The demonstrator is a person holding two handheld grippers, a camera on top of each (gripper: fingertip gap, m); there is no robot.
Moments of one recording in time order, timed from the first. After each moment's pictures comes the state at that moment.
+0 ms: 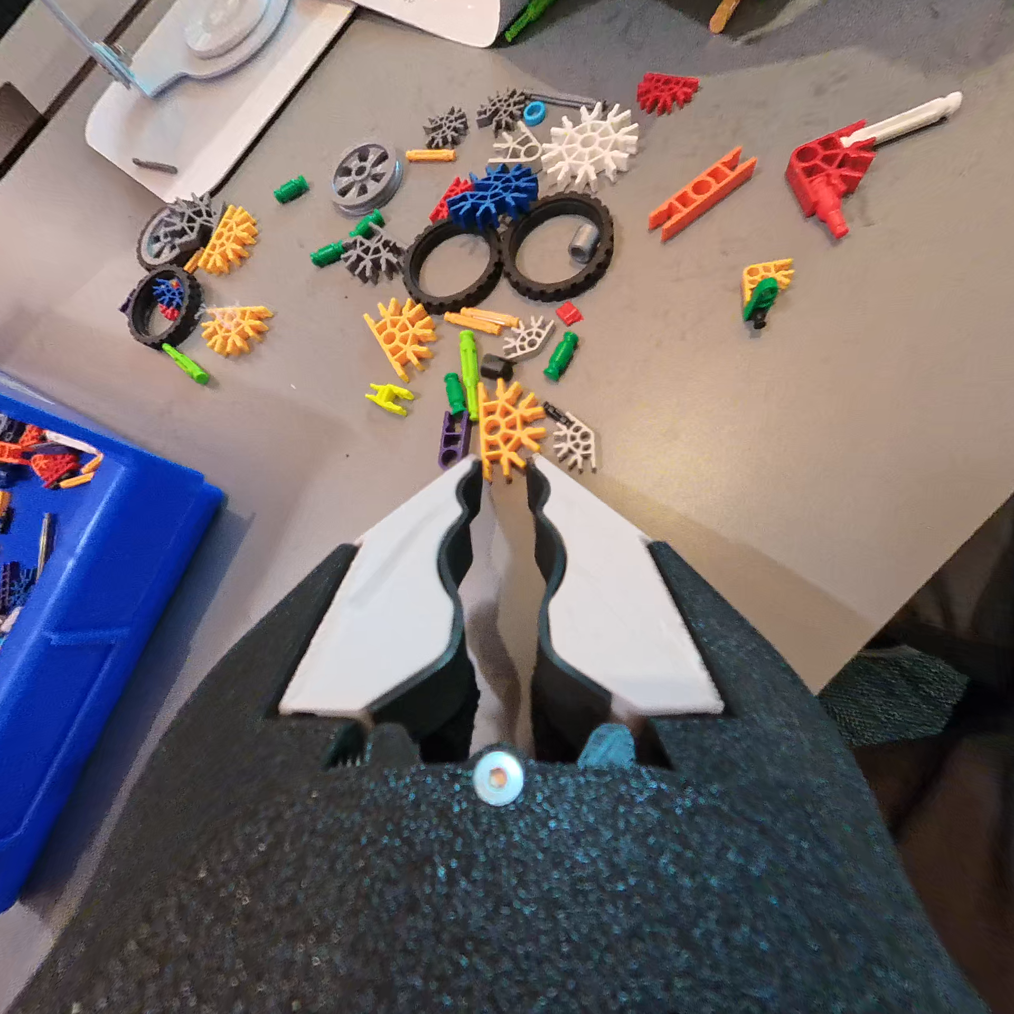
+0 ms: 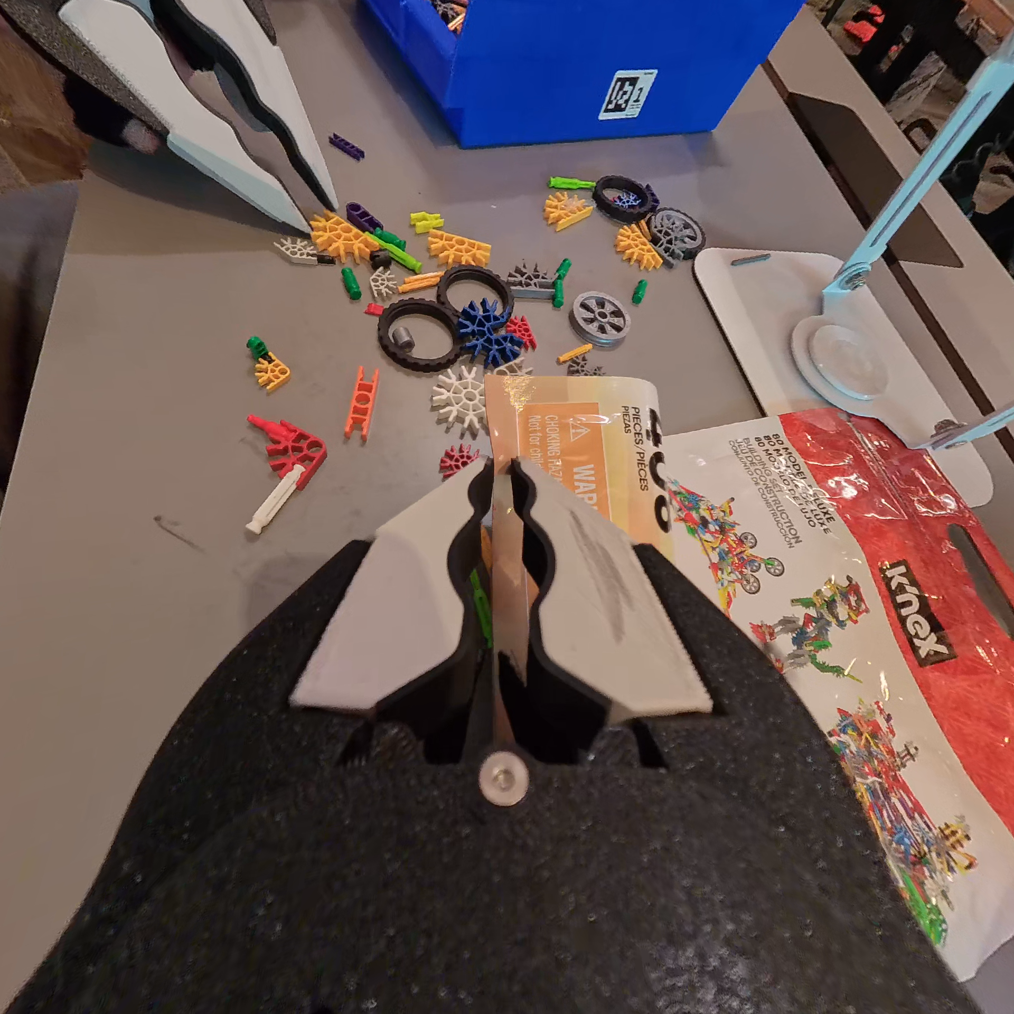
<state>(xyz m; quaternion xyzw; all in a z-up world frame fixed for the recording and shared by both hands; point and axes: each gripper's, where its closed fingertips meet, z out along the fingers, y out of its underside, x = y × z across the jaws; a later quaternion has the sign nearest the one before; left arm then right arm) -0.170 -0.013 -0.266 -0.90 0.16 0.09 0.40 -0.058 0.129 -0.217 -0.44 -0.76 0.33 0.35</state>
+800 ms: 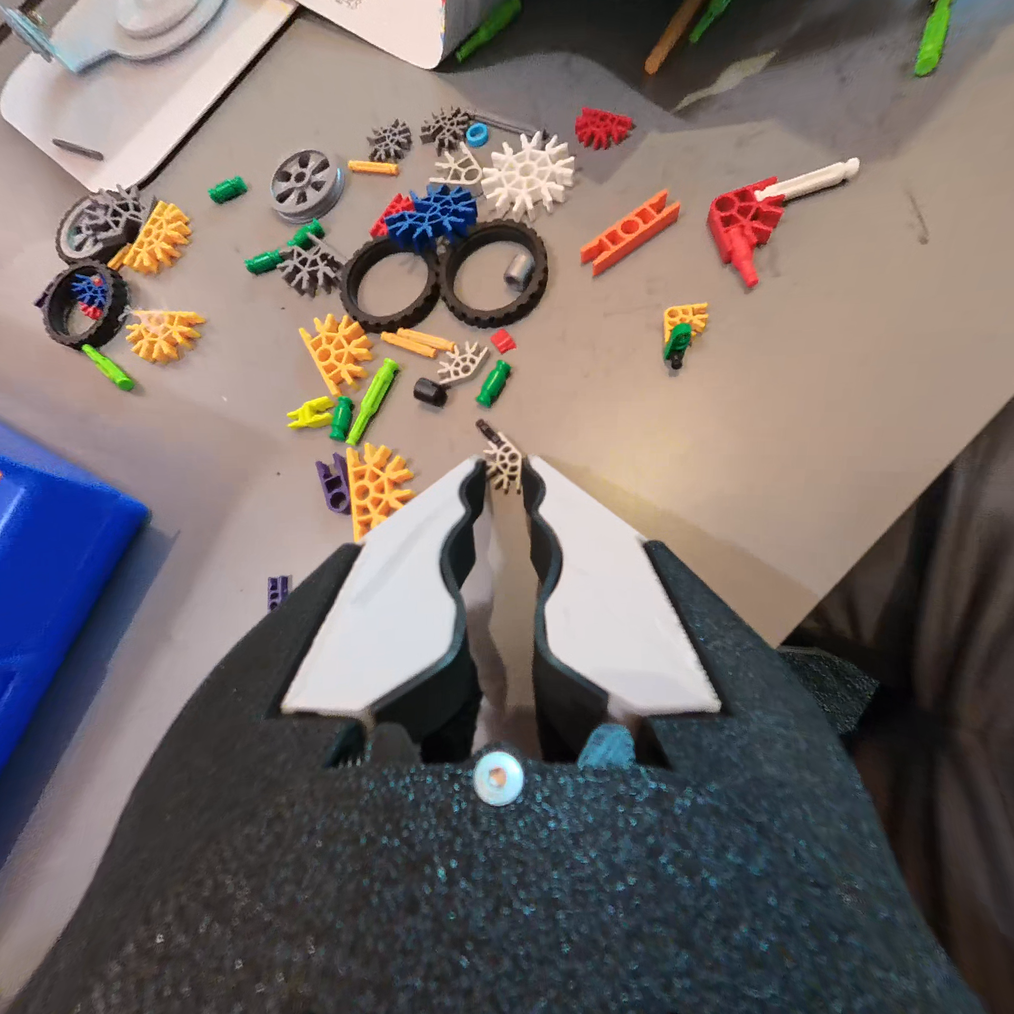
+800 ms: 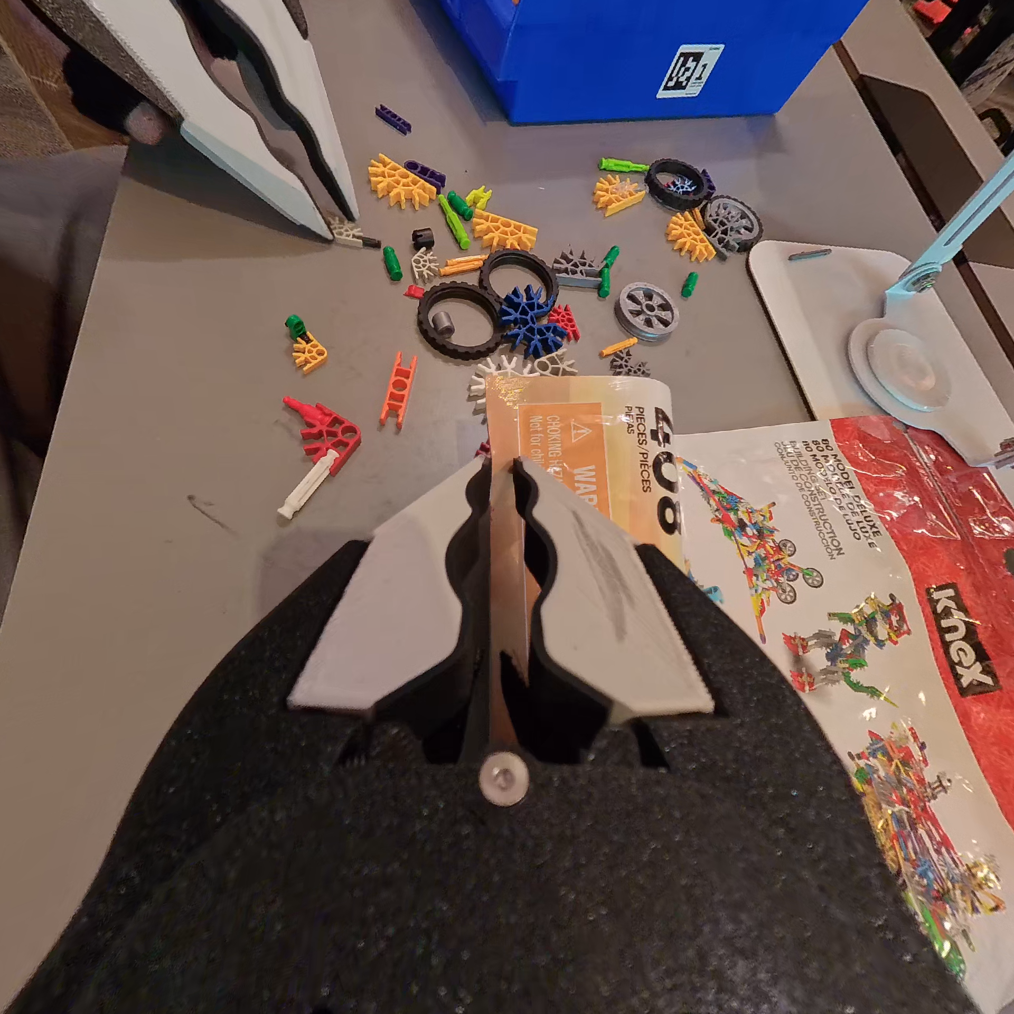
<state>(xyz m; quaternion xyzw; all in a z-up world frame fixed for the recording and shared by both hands) -0.143 -0.011 -0.267 -0.91 0.15 0.05 0.39 -0.055 0.116 -0.227 -0.43 -0.78 0.33 0.32</state>
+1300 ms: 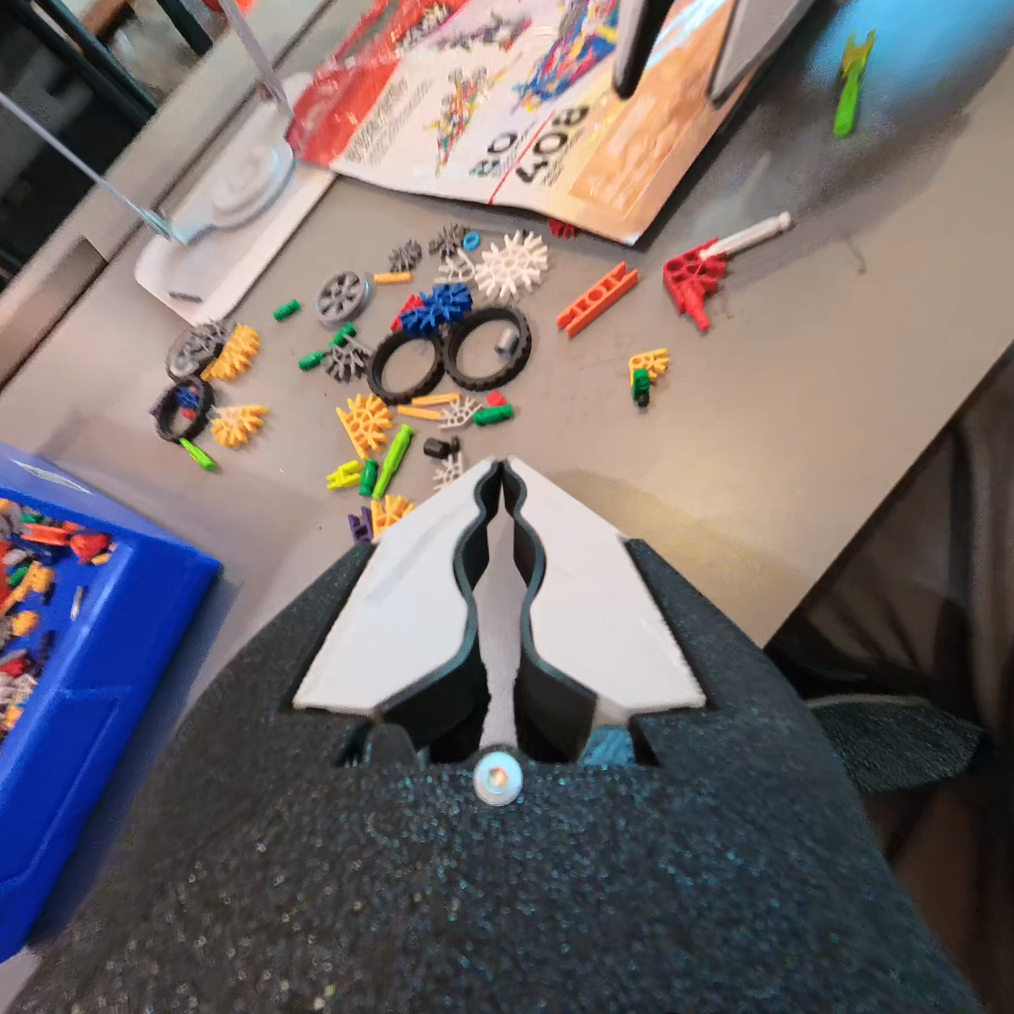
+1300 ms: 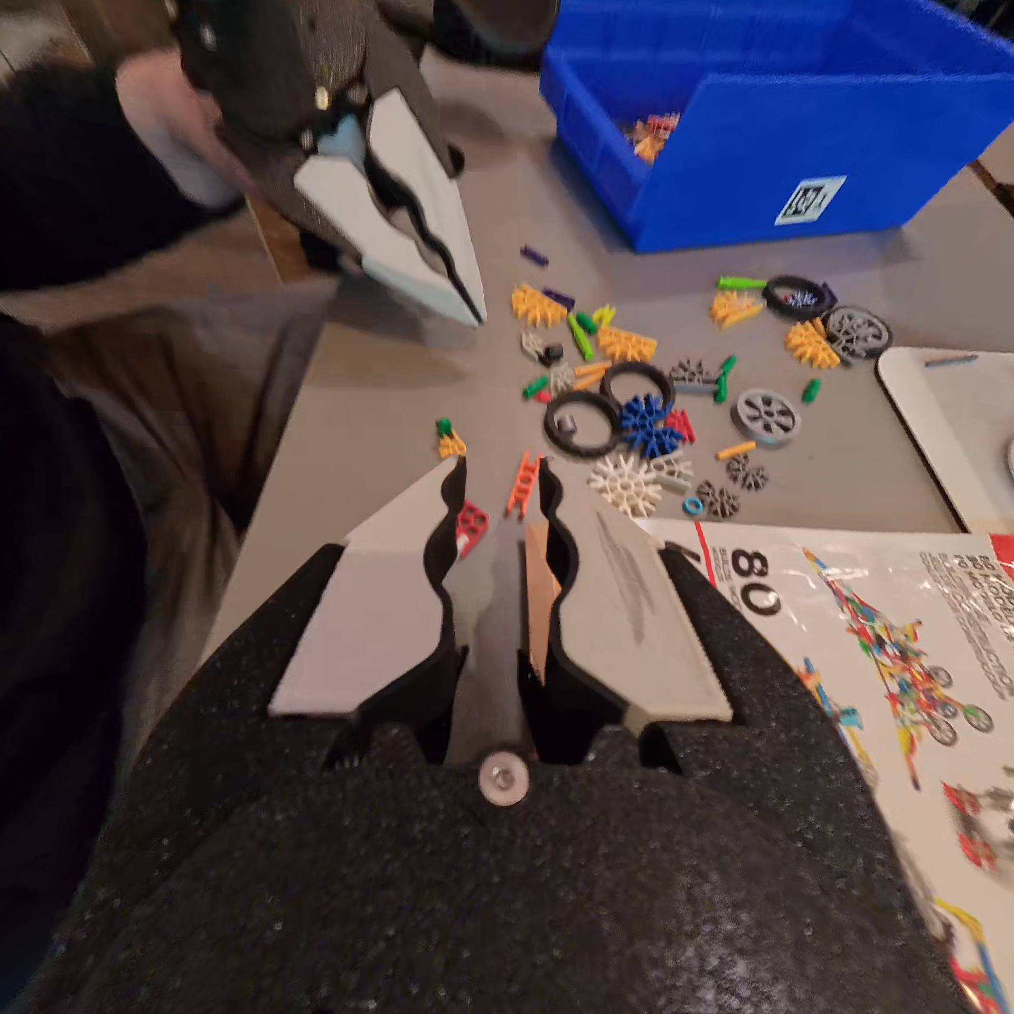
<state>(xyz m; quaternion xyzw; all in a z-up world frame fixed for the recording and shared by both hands) -0.132 -0.008 -0.244 -0.86 0.20 0.10 0.45 -0.051 0.060 -0.207 -0.38 -0.77 0.44 0.27</state>
